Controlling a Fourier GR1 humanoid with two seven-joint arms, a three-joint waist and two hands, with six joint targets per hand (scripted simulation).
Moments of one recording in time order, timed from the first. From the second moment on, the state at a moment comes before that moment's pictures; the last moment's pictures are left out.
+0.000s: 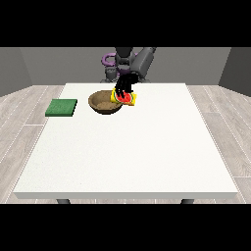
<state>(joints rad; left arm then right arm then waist) -1.02 0.12 -0.43 -0.22 -1.22 0.81 0.18 -0.31 -0.26 -0.18 -1.77 -0.35 0.14 0.23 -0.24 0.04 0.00</state>
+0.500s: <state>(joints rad) -1.09 0.03 -0.69 -0.20 -1.52 0.56 0.40 -0.30 -0.25 -0.19 -1.65 -0.32 0.15 0.20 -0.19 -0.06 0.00</state>
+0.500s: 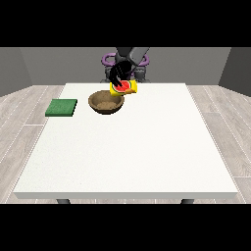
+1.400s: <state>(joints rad) -0.82 0.16 -0.20 -0.53 -0.92 0.78 0.01 -0.19 -0.23 -0.21 -1.74 -0.31 0.13 0.16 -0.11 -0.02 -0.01</state>
